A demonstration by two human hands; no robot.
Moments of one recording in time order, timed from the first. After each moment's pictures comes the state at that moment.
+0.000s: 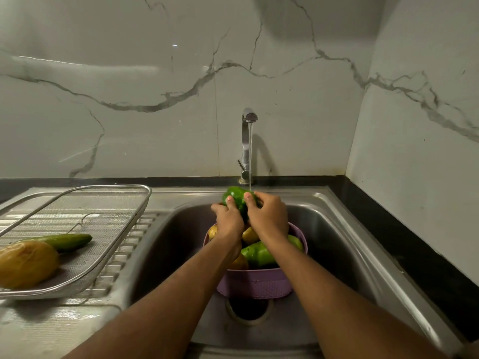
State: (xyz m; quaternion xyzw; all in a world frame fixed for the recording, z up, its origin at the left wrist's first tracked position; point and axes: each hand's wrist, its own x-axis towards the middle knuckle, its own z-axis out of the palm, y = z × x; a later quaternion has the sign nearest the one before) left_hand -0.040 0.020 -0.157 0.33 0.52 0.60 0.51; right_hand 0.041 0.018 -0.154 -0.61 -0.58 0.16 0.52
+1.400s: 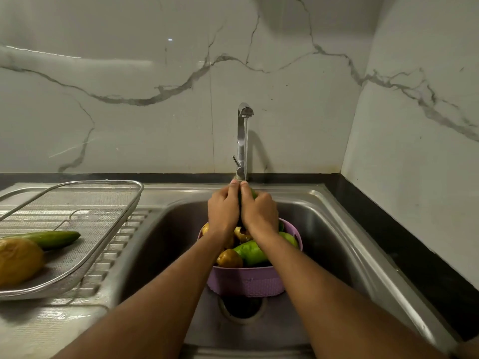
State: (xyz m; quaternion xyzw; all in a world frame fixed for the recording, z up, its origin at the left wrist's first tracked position) left_hand -0.048 0.030 -0.157 0.51 0.48 0.61 0.36; right_hand 0.034 0.031 -0.153 -0.64 -0.53 0.24 0.50
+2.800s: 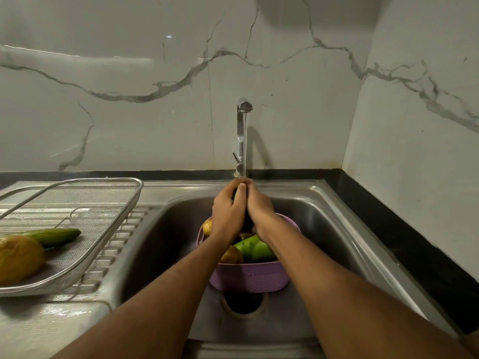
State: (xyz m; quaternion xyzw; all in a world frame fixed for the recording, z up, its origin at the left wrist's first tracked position) left_hand -0.043 0.024 -0.169 0.61 0.45 0.60 0.27; right_hand 0.032 0.036 -0.146 -0.59 -0.41 0.51 0.48
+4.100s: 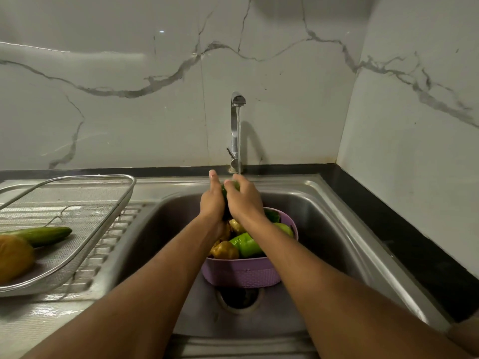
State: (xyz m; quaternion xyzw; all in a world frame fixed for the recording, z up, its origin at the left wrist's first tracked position) left_hand -0.050 0.026 -0.149 0.35 0.51 0.57 0.54; right_hand 0.019 0.027 -0.147 -0.58 -0.58 0.32 0.48
